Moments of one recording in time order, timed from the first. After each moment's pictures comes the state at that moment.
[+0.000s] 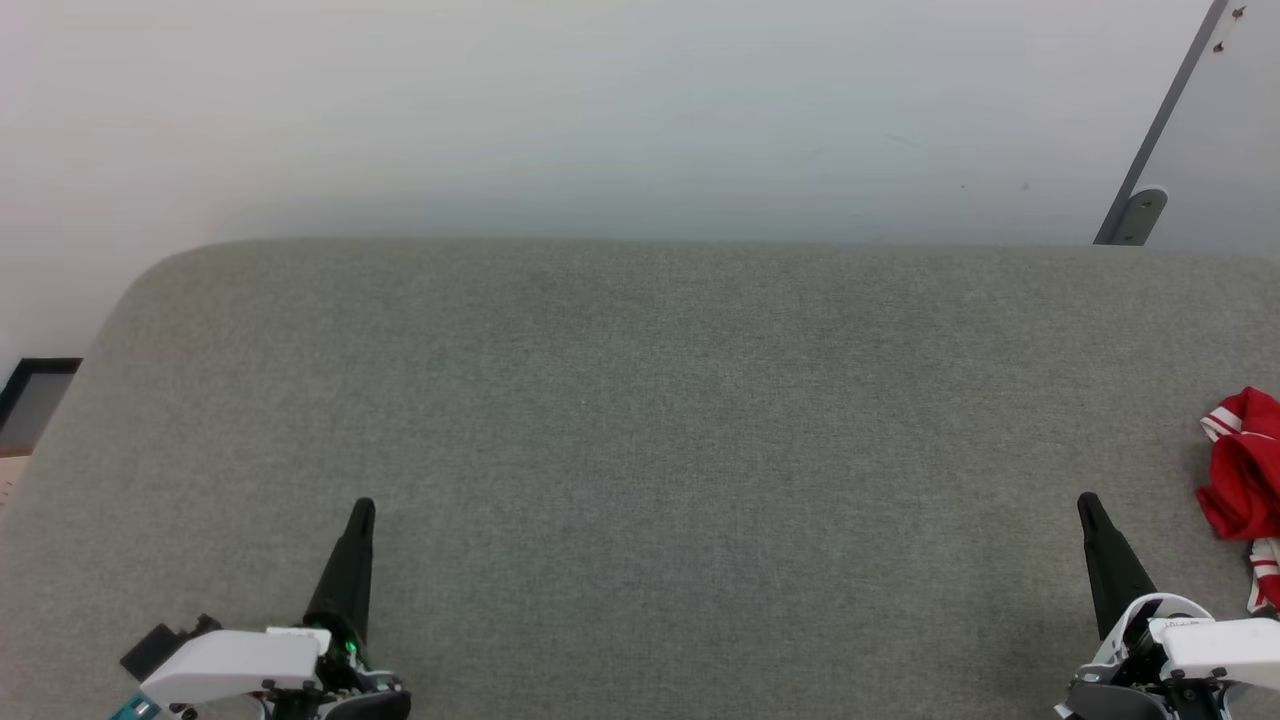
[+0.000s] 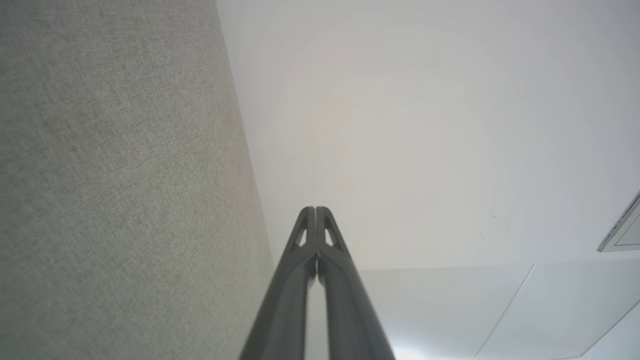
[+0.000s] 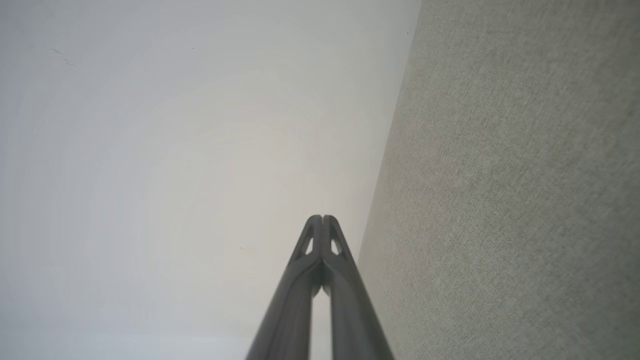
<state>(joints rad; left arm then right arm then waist) -0.10 0.06 0.11 0.24 -1.58 -0.13 0.10 -0.10 -0.05 -0.11 0.25 1.56 0.13 0.10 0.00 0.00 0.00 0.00</state>
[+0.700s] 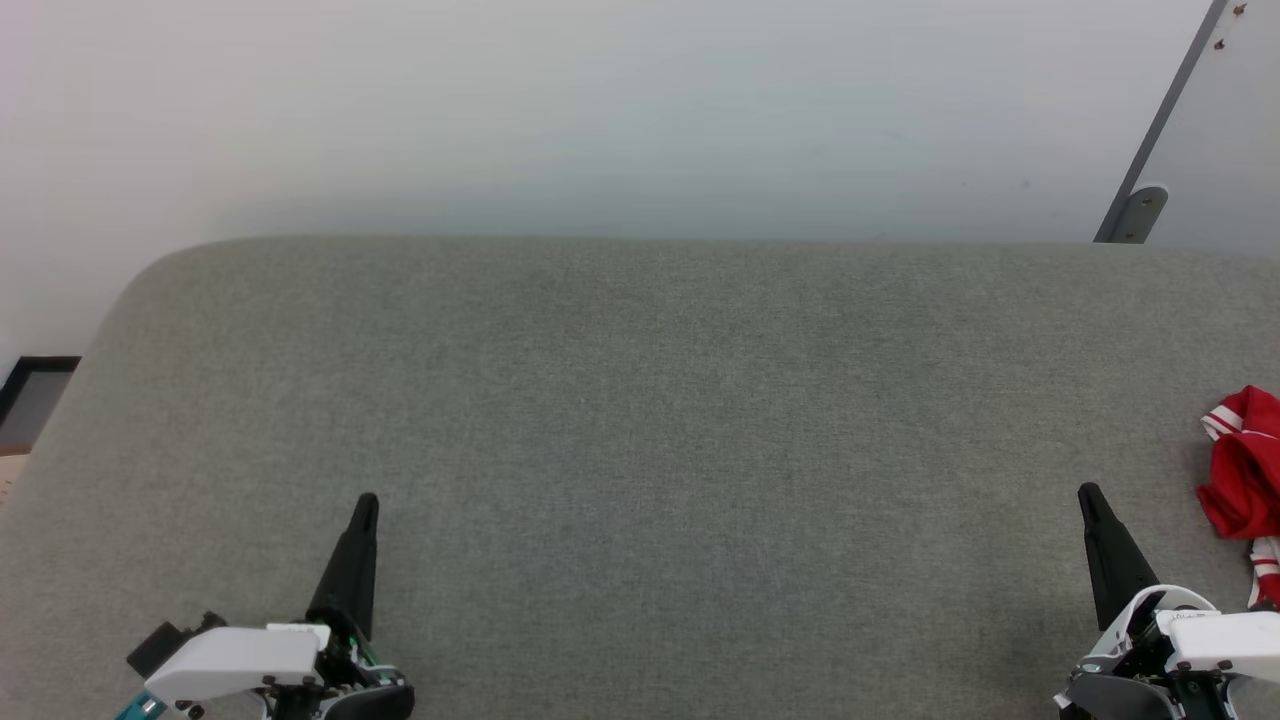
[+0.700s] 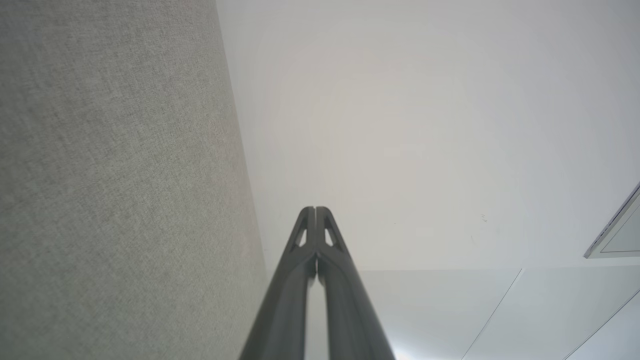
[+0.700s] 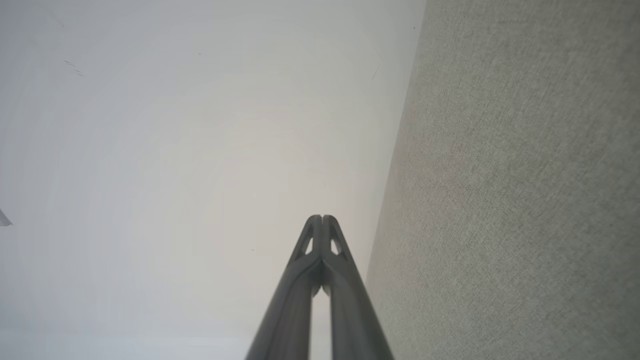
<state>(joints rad) -0.10 0.05 0.11 0.25 -1.61 -0.13 0.12 -0.11 -0.05 -0.11 0.25 1.61 0.13 0.11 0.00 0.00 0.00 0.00</state>
